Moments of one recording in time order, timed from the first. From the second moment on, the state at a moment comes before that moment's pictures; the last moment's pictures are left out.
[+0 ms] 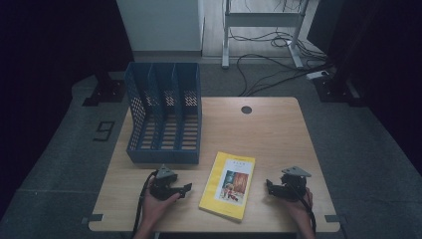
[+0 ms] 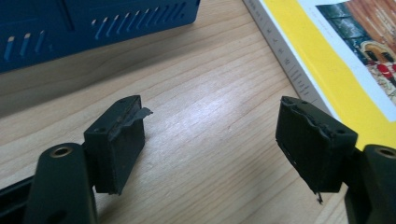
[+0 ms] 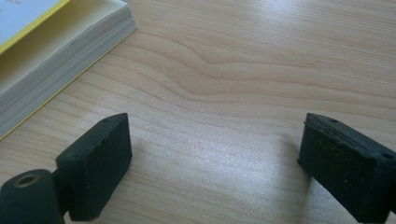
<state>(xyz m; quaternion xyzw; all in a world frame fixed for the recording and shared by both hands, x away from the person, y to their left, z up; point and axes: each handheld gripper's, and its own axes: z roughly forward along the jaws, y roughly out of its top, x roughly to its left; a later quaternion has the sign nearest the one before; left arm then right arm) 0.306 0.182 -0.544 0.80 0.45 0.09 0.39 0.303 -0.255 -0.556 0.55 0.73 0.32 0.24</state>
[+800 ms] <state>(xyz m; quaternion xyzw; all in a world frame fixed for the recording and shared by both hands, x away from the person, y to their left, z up) 0.300 0.183 -0.547 0.80 0.45 0.12 0.38 0.303 -0.258 -0.556 0.57 0.71 0.32 0.25</state>
